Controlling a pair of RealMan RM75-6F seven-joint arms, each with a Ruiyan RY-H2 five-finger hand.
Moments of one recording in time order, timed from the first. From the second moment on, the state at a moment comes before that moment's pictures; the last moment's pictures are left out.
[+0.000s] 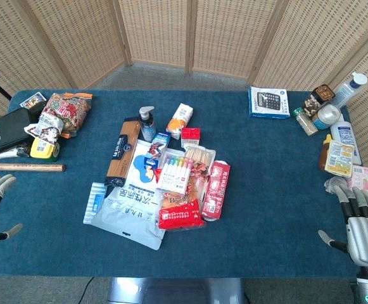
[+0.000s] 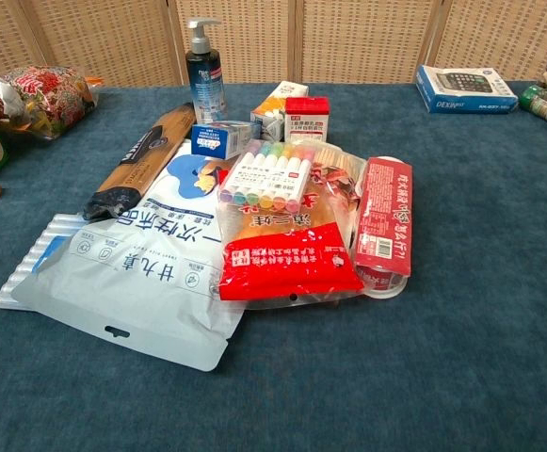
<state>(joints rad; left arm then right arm) -0.11 -0.98 0.04 -1.59 1.60 1.49 -0.23 0.01 -1.12 0.07 -1.73 -1.53 1.58 -0.12</state>
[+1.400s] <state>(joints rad) -0.74 -1.53 -0.23 -1.31 1.50 0.97 0.40 0.00 -1.09 0.07 -1.74 -1.53 1.57 -0.03</state>
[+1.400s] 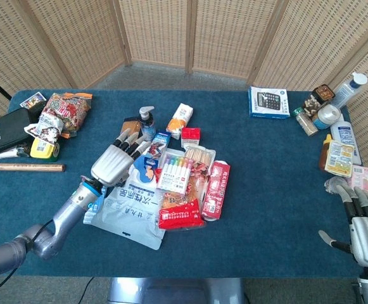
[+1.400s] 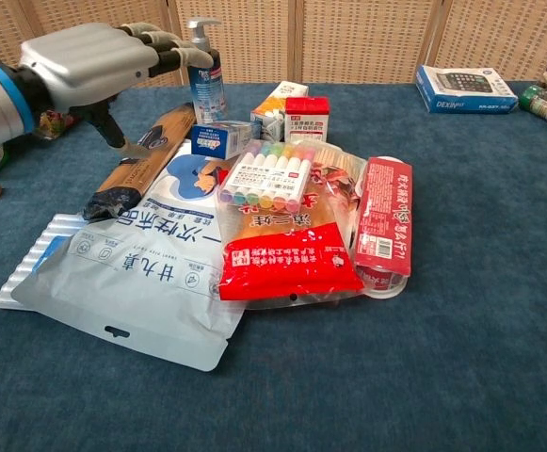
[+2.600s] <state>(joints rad) -0.93 -1.89 -0.22 -0.86 1.44 1.00 0.37 0.00 -1.08 0.08 -1.71 -1.50 1.56 0.08</state>
